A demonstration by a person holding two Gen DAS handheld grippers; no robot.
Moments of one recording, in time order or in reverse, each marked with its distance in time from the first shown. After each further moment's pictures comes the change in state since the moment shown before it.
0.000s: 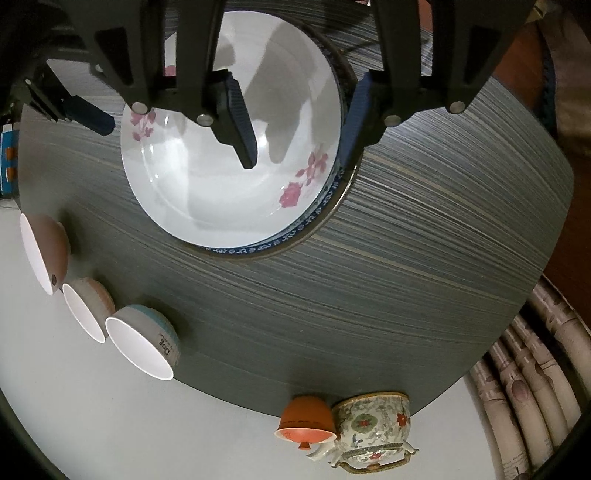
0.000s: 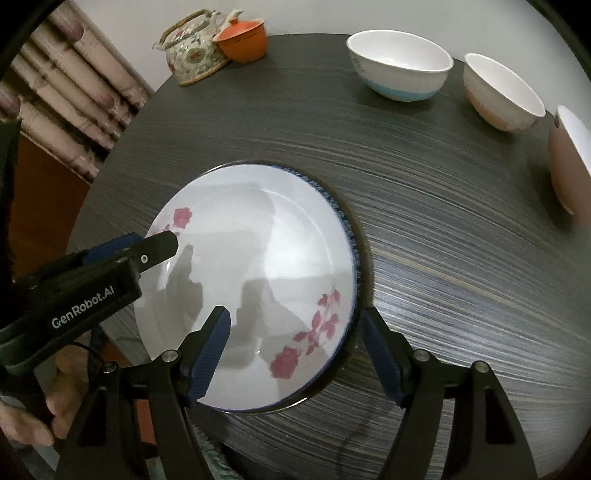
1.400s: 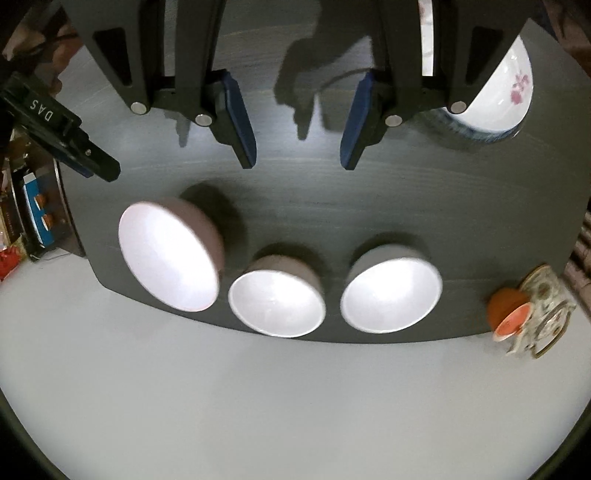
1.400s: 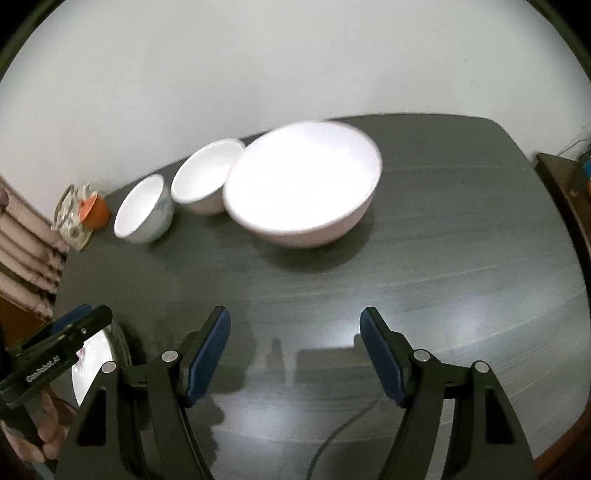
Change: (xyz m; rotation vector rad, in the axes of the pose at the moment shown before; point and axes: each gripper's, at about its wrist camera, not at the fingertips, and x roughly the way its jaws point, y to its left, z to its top) left arm -0.020 -0.257 0.040 0.285 -0.077 -0.169; right arm -0.134 -0.263 -0.009 0.376 -0.307 -0.167
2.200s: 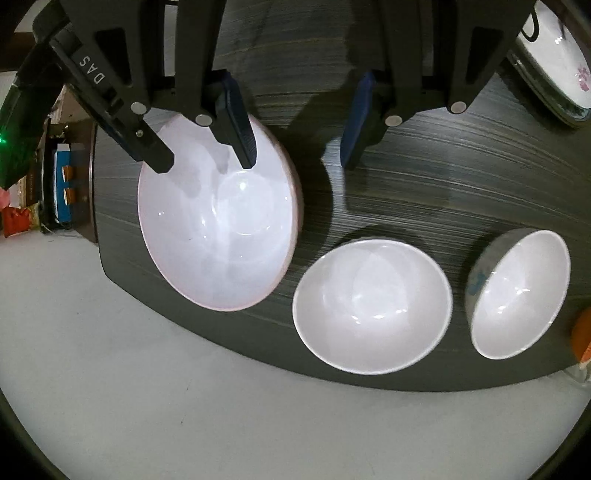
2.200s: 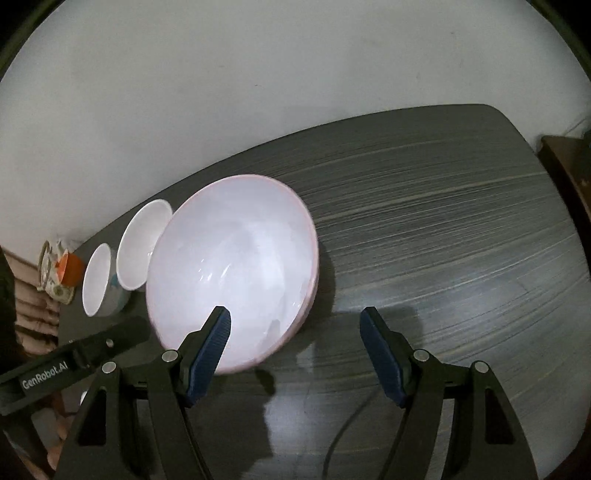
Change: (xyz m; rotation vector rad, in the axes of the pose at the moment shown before) left arm 0.095 -0.057 0.070 -0.145 0.253 -0.122; right arm 0.058 -0.066 0.075 0.135 0.083 0.029
